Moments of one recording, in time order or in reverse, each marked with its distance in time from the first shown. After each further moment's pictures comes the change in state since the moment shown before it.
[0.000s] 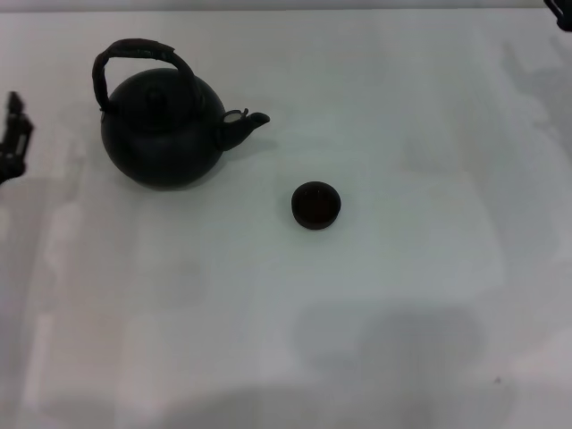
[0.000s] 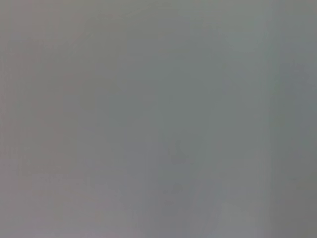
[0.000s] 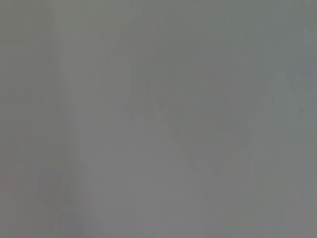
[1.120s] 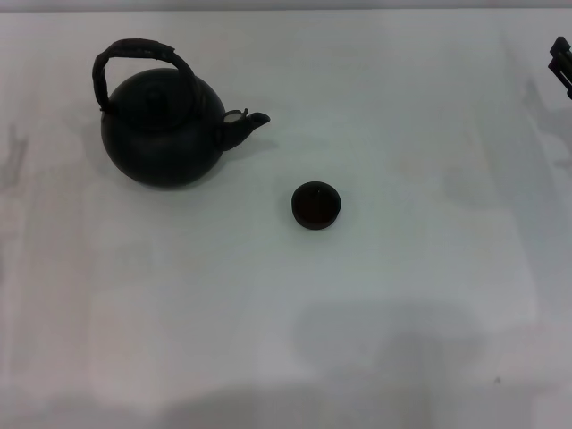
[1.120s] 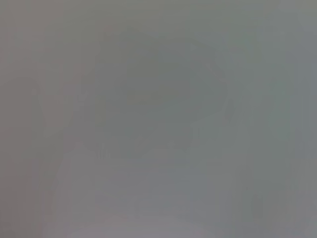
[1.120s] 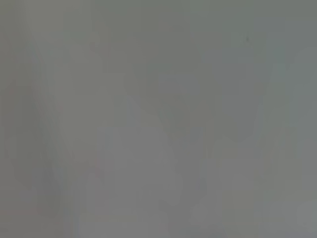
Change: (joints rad) left arm -0.031 0.007 -0.002 0.118 -0.171 -0.112 -0.196; right arm -0.085 0.001 0.000 0.063 0.000 0.010 -0.033
